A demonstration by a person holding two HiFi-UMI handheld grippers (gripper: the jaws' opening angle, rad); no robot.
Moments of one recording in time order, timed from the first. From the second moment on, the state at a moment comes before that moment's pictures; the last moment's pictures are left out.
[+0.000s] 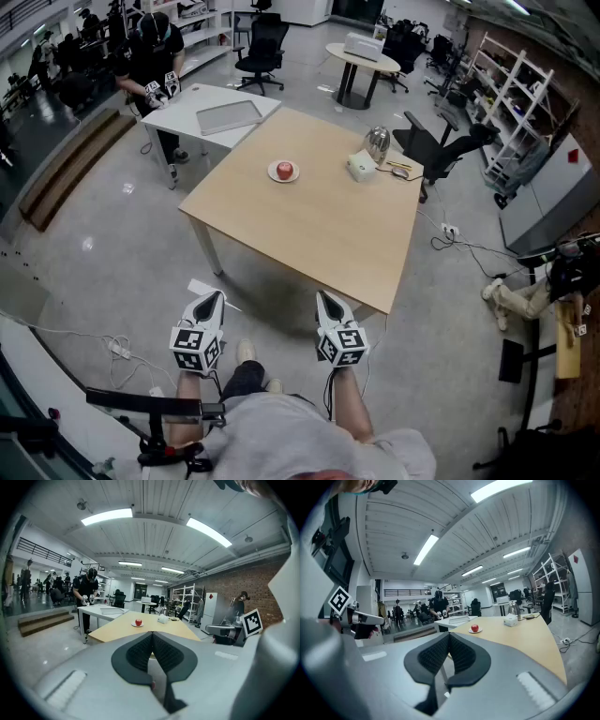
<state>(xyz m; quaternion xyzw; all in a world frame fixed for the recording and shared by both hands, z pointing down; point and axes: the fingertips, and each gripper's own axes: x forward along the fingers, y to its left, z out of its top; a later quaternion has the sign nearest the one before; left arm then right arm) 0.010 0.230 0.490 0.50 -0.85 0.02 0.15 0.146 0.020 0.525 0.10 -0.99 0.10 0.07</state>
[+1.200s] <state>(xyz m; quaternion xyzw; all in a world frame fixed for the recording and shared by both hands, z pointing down) -0.162 0.170 0.466 0.55 -0.83 0.01 0.13 -0.004 -0.027 0.507 0.14 -0.98 0.11 0.06</state>
